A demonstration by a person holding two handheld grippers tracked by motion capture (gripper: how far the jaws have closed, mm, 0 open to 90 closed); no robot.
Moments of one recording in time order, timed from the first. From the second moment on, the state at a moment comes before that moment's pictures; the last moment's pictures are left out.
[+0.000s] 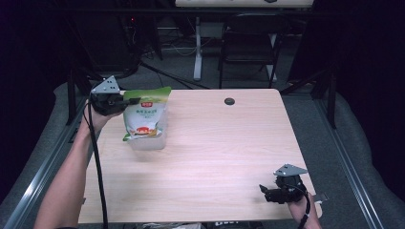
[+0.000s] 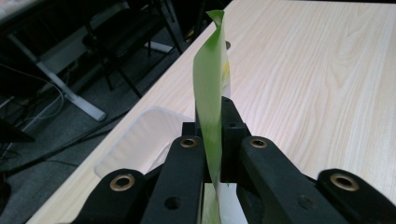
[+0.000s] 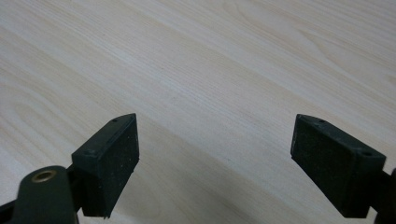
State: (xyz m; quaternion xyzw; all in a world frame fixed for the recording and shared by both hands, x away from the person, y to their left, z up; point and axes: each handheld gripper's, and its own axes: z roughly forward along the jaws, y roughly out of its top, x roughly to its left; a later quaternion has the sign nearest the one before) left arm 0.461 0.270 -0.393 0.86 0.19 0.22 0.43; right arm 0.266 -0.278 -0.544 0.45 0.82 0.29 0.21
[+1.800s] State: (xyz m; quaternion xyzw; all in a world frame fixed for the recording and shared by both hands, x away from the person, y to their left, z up) left arm 0.474 0.212 -0.395 0.92 0.15 0.24 0.27; right arm 0.265 -0.279 -0.544 0.45 0.82 0.29 0.21
